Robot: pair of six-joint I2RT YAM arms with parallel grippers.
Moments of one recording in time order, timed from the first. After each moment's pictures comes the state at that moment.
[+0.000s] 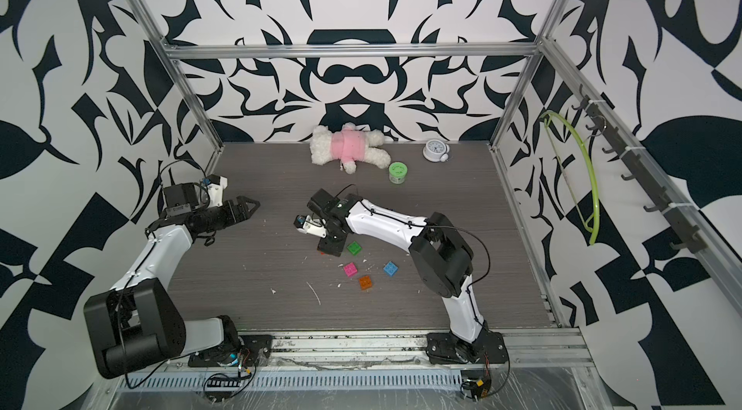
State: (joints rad) left arm 0.28 1.31 0.84 -0.41 0.65 -0.10; right arm 0.91 1.99 1.56 -0.77 -0.09 -0.49
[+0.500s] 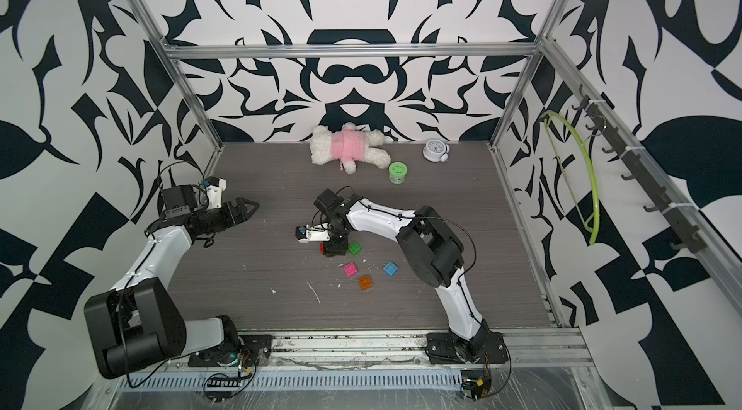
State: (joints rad) left arm 0.30 1.30 0.83 -0.41 0.67 -0.10; right arm 0.85 2.11 1.57 -0.69 -0.25 -0.79
